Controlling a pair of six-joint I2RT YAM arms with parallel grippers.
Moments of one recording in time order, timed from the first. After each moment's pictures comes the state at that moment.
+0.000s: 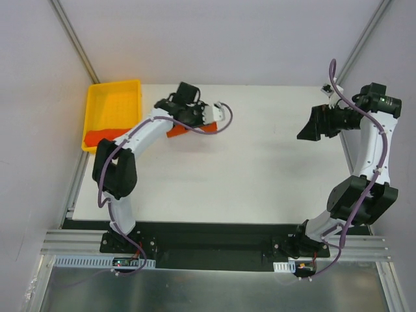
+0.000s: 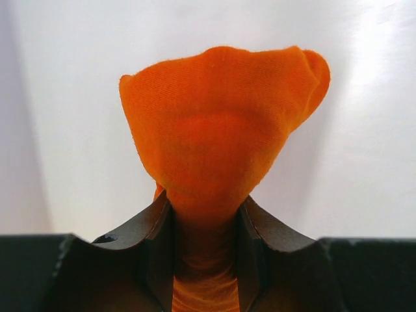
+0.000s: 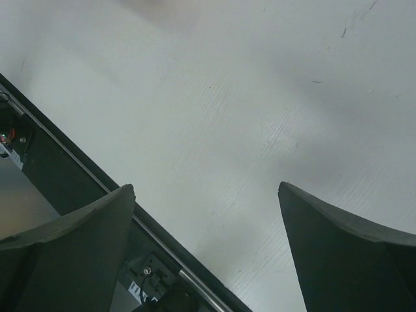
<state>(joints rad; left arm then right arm) -0.55 1.89 1.59 -0.63 0.23 0.97 -0.33 1.58 1.75 -1.44 -0.83 -0.67</state>
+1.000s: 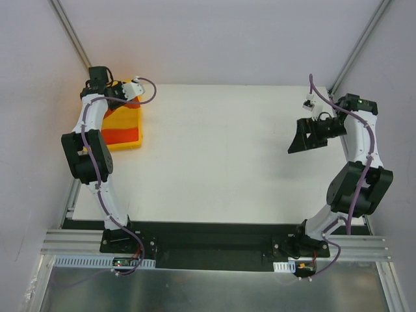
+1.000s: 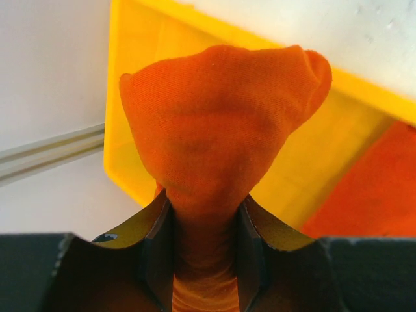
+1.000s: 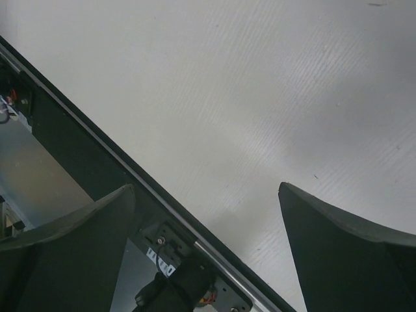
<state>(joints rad) 0.17 2.00 1.79 -0.60 0.29 1.25 -0.24 1.66 1.59 -1.44 -0.75 -0.64</state>
